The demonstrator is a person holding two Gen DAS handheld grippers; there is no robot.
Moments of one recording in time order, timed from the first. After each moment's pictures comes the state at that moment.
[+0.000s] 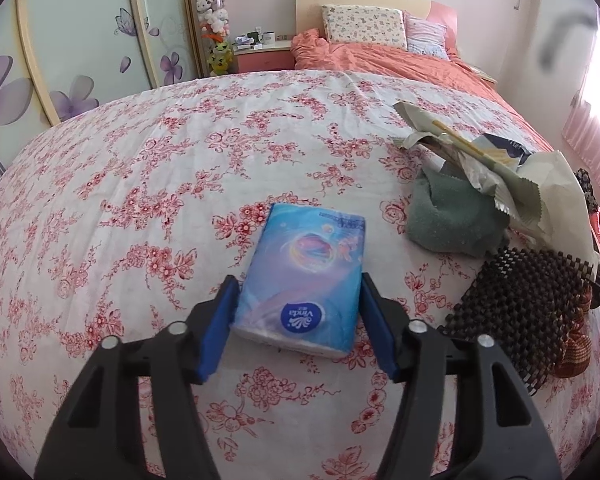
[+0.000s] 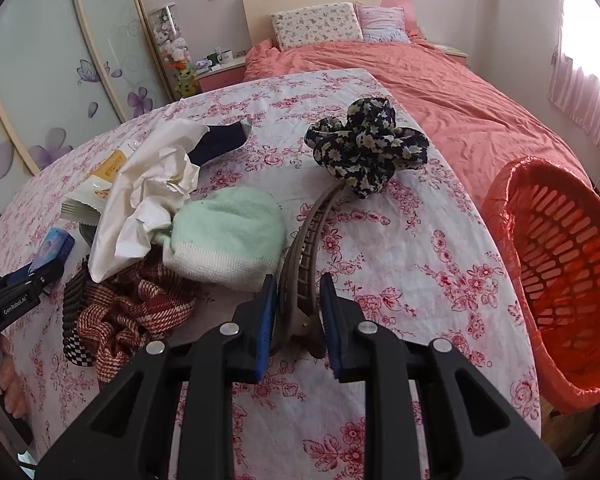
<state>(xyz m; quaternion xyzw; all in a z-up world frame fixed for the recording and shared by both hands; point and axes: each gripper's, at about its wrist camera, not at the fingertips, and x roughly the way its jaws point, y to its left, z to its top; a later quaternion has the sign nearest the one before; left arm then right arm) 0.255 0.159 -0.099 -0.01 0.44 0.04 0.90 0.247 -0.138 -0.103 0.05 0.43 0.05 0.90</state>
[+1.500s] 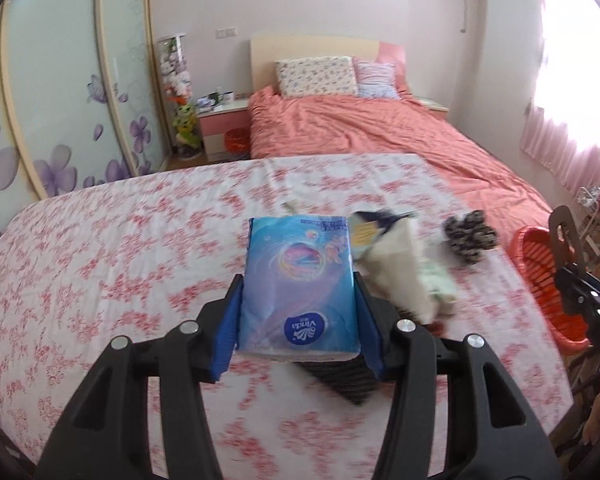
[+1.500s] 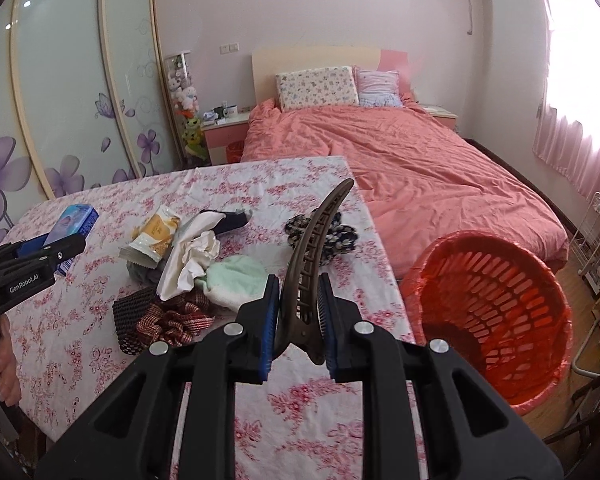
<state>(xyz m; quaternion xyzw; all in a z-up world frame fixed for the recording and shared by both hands) 0.214 0.077 0.007 0.01 0.35 -0.03 0.94 0.187 -0.170 -0.018 0.03 0.32 0.04 0.94</state>
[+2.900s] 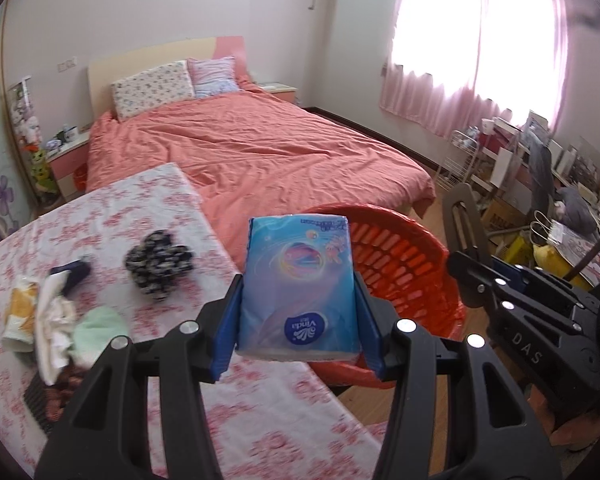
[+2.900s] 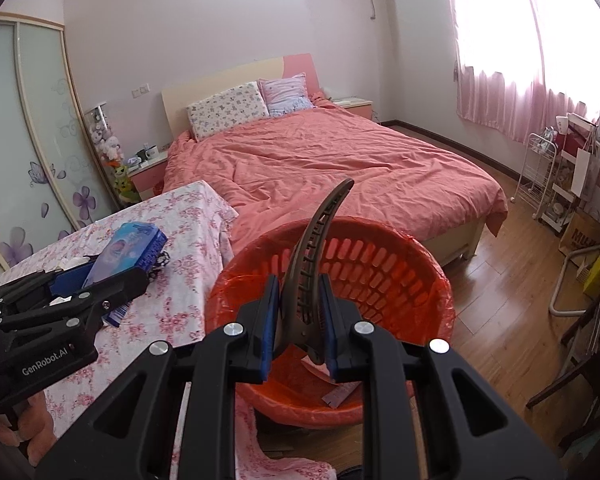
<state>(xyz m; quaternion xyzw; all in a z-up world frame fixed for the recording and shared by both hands) 0.210 -0.204 -0.006 0.06 0.35 -0.28 0.89 0.156 -0.348 -0.035 0.11 0.30 -0.08 0.94</state>
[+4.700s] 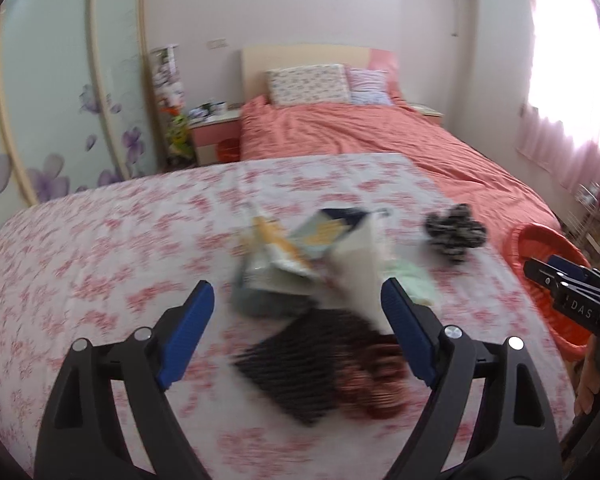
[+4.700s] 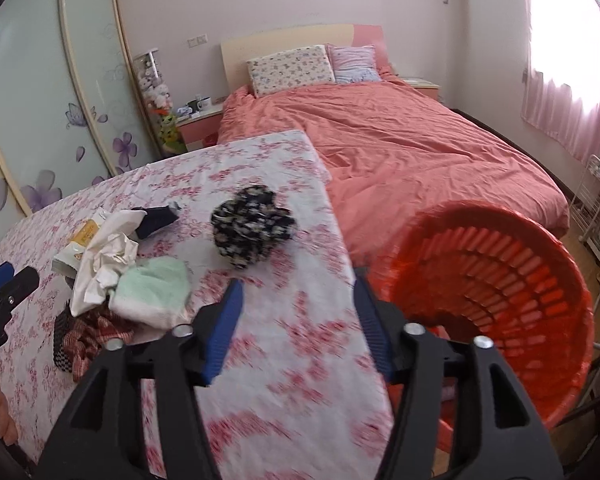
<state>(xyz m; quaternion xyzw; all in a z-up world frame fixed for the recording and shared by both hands) 0.222 0.049 -0.025 0.02 0.34 -0.02 0.94 0.239 -0.211 -0.067 0.06 0.35 0.02 0.93</state>
